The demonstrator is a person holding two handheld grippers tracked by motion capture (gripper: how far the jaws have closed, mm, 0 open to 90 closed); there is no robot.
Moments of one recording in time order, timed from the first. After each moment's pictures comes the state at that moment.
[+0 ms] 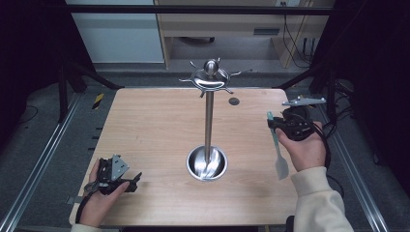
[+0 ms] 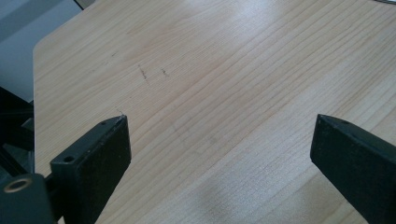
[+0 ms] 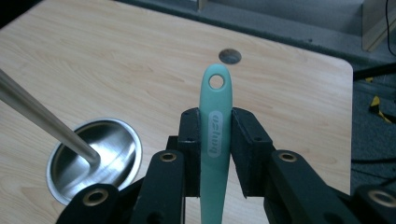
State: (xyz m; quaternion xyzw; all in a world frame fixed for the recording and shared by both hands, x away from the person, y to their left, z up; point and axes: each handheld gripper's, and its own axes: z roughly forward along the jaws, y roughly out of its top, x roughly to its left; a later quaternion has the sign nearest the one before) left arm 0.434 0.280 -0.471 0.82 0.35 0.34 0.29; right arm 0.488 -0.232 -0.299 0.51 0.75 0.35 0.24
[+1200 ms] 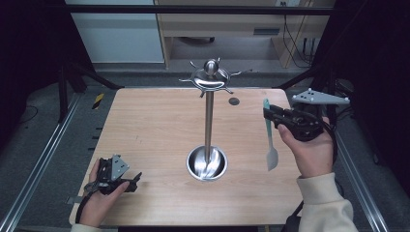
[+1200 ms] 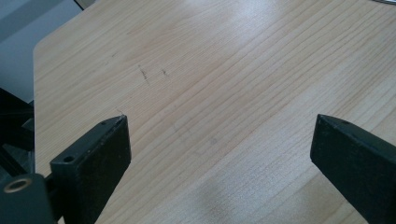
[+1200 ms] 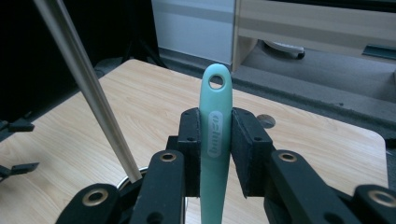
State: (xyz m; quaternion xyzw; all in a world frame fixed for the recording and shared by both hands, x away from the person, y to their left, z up) left arm 0.434 0.280 -0.471 0.82 0.35 0.34 0.29; right arm 0.450 -0.220 -0.249 0.43 0.72 0.48 0.25
